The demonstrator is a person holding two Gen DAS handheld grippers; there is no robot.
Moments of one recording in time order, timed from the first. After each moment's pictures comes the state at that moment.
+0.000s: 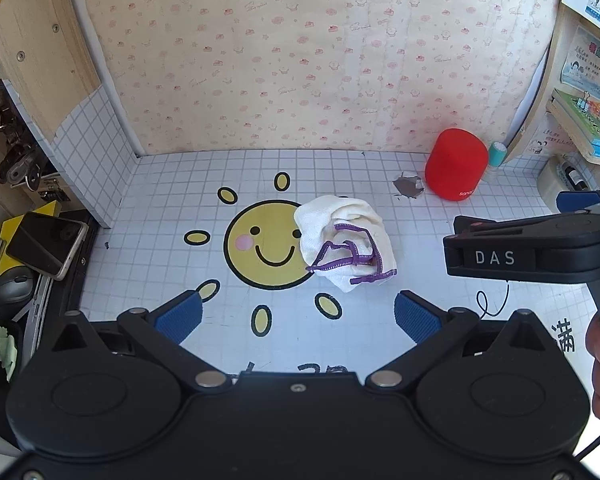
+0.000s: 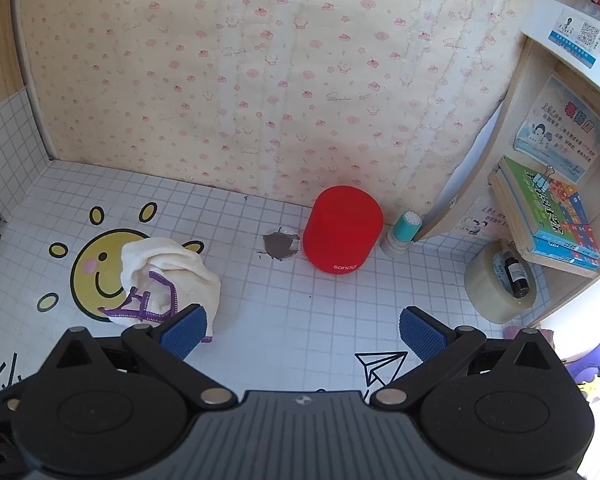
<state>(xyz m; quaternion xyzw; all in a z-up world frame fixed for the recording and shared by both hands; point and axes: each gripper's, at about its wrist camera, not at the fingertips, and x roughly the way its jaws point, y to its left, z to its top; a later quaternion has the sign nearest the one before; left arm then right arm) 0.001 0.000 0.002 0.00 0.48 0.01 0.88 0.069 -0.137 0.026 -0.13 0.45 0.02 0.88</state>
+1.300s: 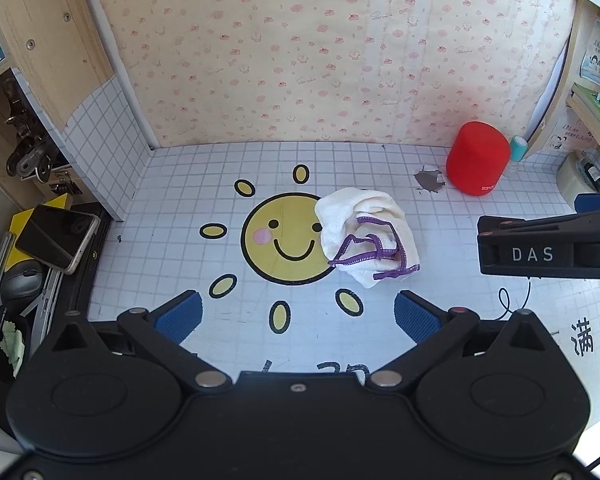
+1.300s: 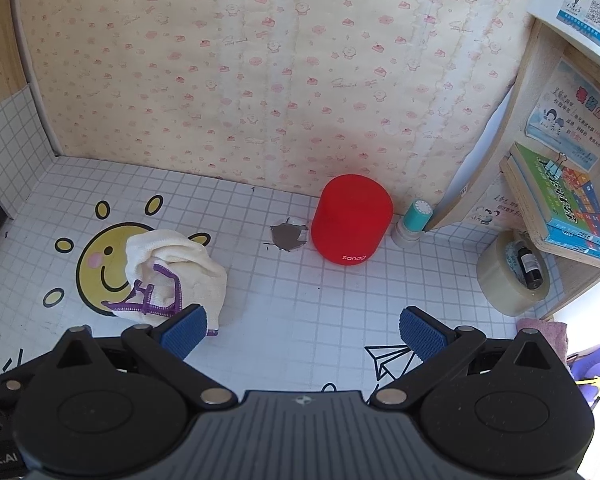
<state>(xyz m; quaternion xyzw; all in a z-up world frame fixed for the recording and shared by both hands) 0.012 0.012 0.010 0.01 0.48 0.03 0.88 0.071 -0.139 0.019 -0.11 0.46 0.04 0.88</state>
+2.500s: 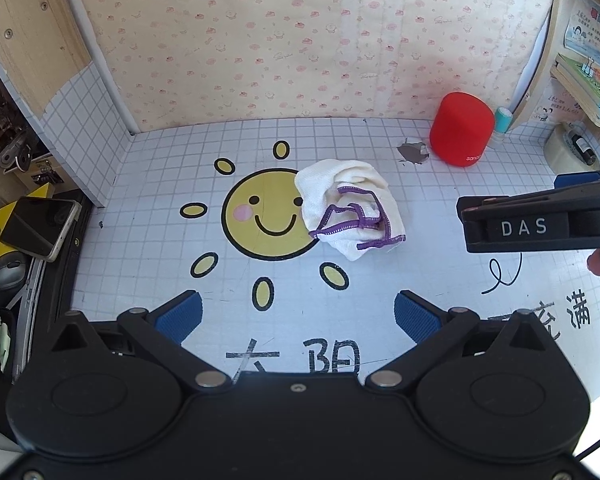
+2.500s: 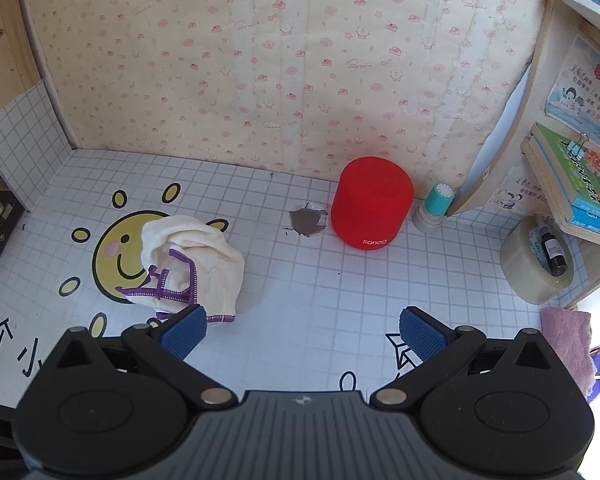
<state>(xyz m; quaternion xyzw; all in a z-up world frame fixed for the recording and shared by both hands) 0.004 0.003 -0.003 0.02 0.50 0.00 0.87 0.067 -0.142 0.010 -0.09 0.48 0.06 0.87</state>
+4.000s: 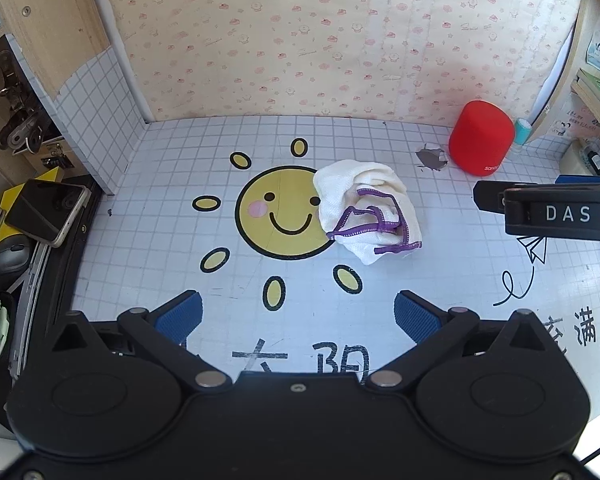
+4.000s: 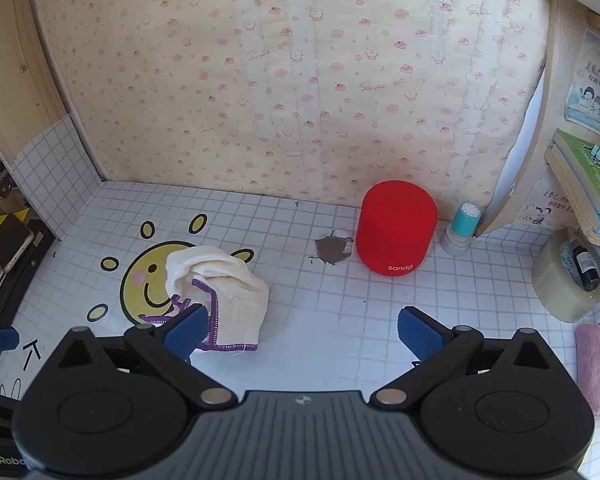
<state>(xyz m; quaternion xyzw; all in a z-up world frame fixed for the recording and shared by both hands) 0.007 0.013 -0.011 0.00 0.50 0.03 0.86 0.074 -0.157 0.011 -0.04 0.44 0.13 0.89</state>
